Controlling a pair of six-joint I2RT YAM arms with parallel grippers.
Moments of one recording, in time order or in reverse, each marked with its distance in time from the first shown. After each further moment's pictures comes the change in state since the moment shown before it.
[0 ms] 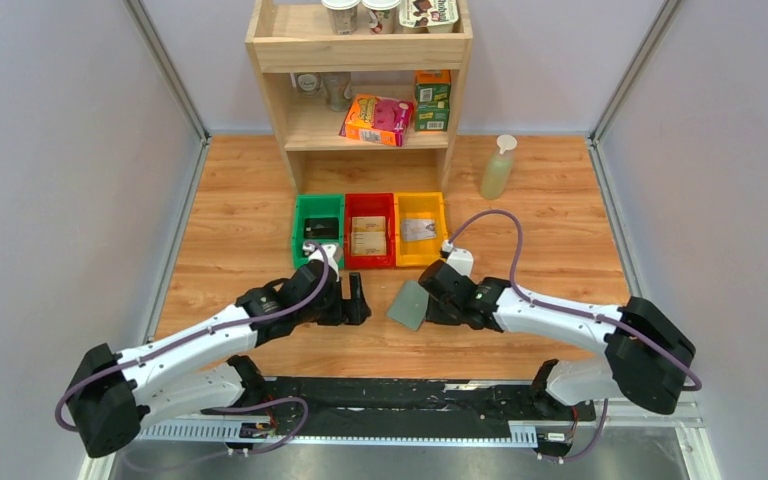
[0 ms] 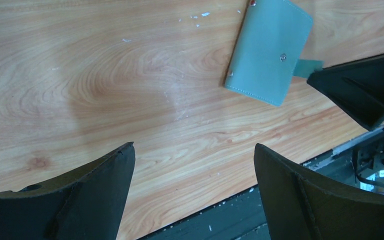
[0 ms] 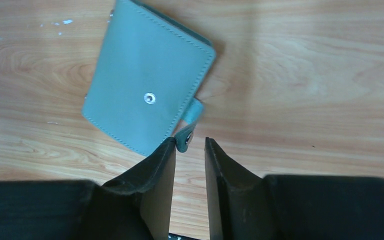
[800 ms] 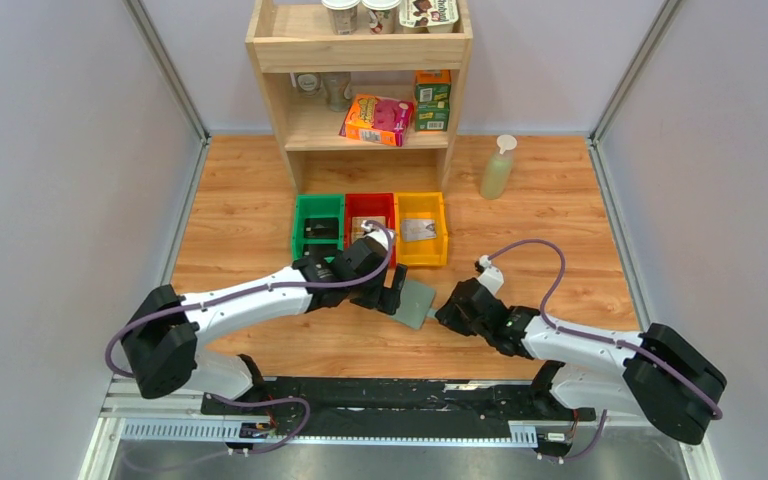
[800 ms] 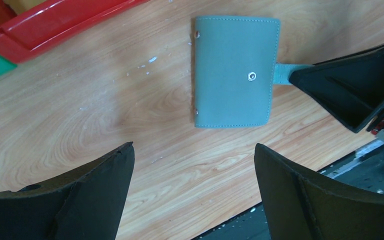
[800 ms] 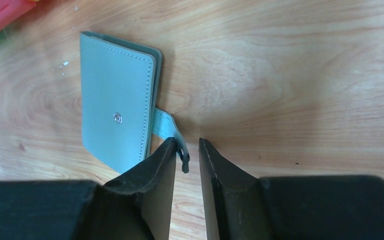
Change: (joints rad) left arm -0.084 0.429 0.336 -0.029 -0.031 0.213; right arm -0.067 -0.206 -0.364 0.356 0.012 0.188
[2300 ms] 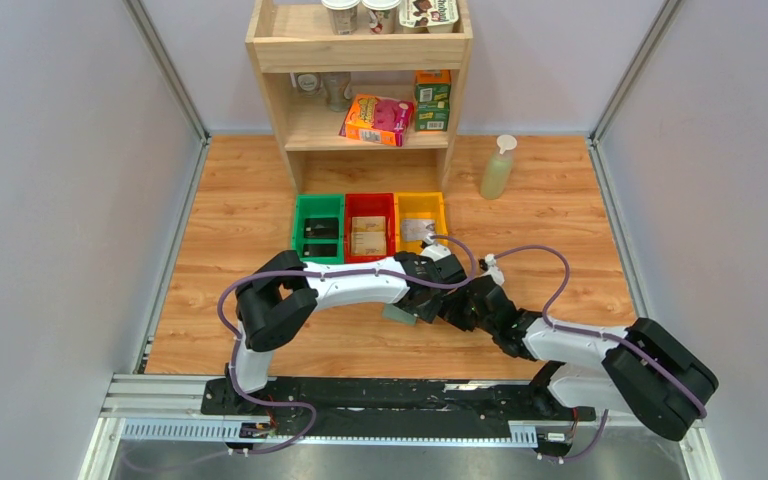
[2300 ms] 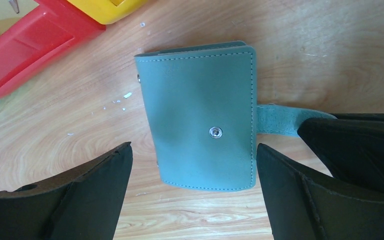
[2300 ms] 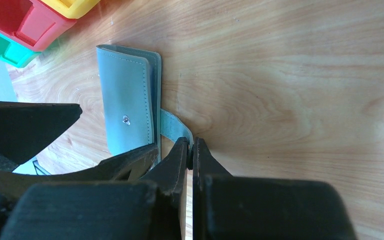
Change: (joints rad) left arm -0.200 0.598 0.517 -0.337 -0.315 -0.058; right arm -0.134 0.049 -0.129 0.357 -0.197 -0.003
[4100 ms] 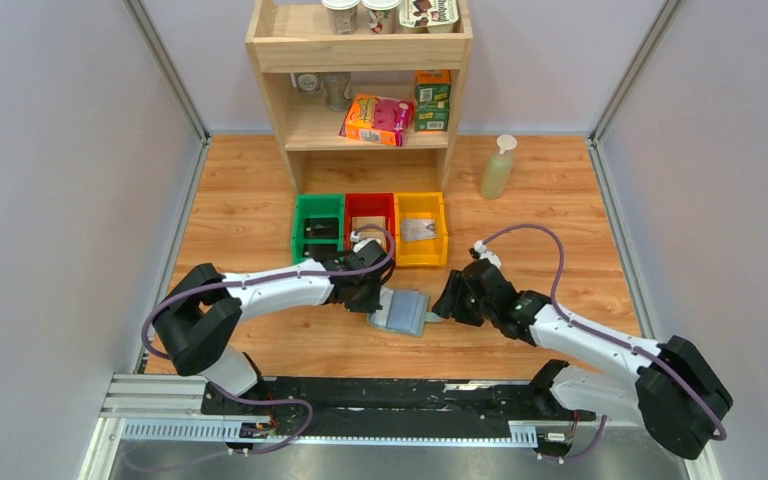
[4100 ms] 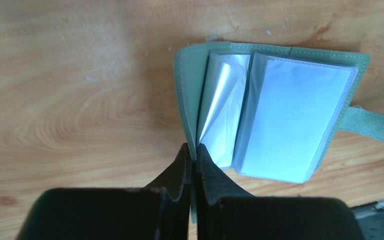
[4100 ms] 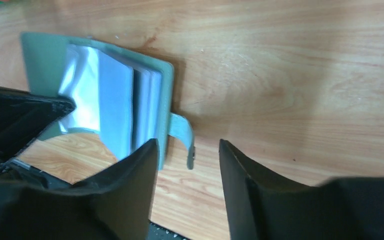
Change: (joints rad) left arm 0.233 -0.378 -0.469 0.252 0.279 -0.149; right arm -0.005 -0.100 0.192 -0.451 -0.034 -0.195
